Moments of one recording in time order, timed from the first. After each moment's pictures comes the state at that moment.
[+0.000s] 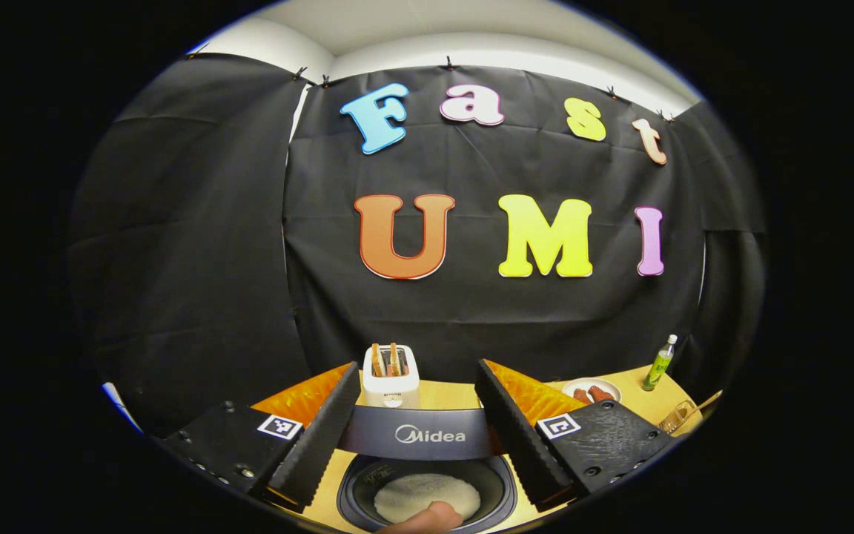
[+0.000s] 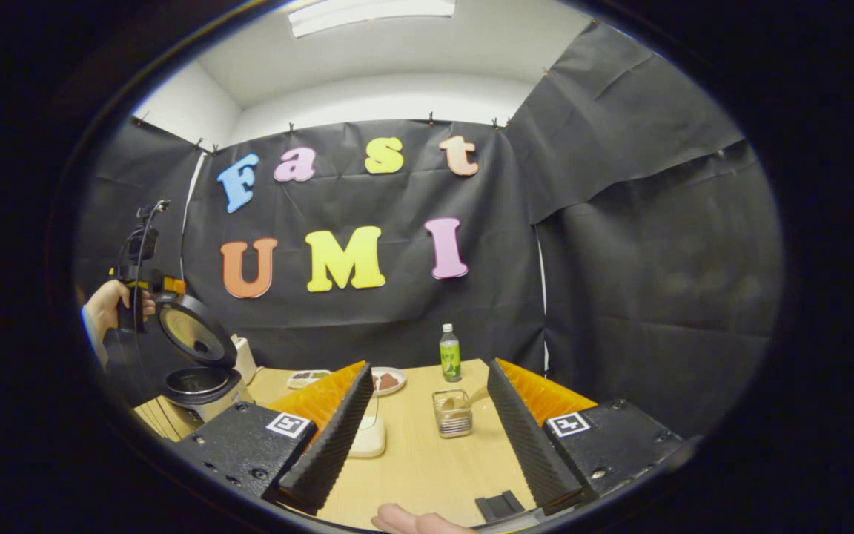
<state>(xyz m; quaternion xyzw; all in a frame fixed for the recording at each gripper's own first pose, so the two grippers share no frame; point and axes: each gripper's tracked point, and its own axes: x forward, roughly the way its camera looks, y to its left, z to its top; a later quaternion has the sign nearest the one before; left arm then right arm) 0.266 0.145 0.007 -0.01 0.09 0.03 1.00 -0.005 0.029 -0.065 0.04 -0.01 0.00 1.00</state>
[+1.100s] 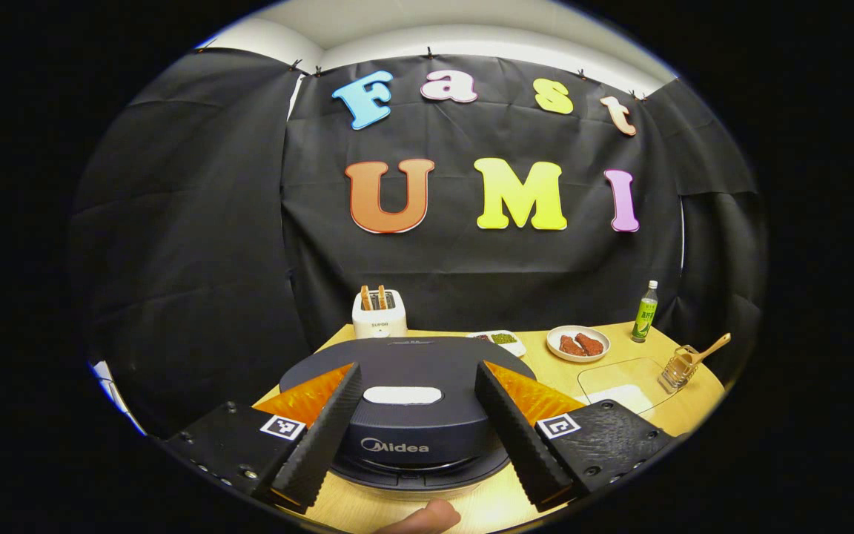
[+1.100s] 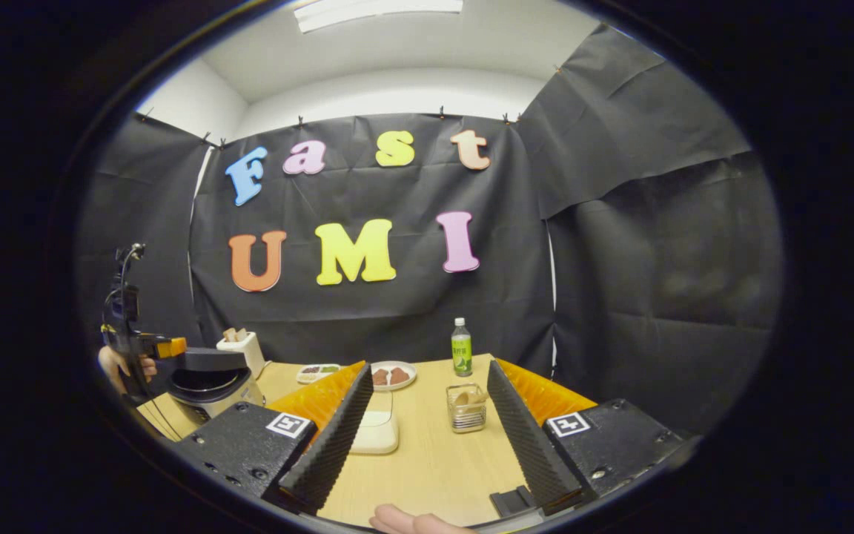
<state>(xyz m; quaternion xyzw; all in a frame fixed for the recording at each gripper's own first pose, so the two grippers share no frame) 0.178 0.116 -0.110 0.00 0.11 0.02 0.99 0.002 0.057 -0.072 0.03 0.01 0.02 1.00</state>
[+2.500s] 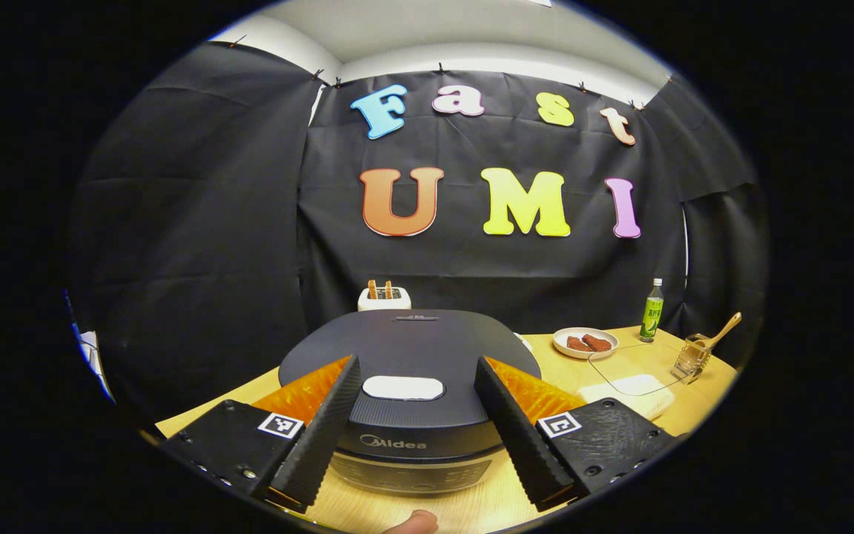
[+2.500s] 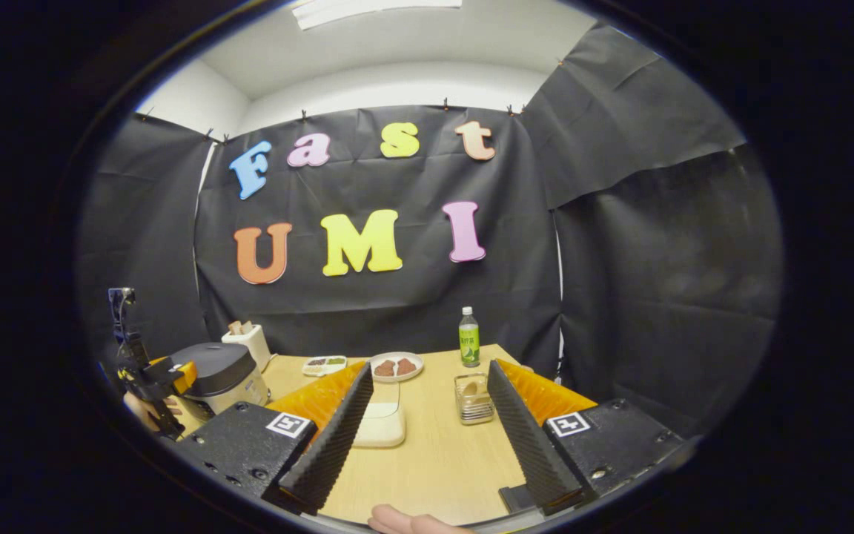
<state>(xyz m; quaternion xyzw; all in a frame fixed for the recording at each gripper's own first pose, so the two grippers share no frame) 0.157 0.113 -0.165 -0.02 0.05 0.04 1.00 0.004 0.063 -0.090 0.03 0.02 0.03 1.00</state>
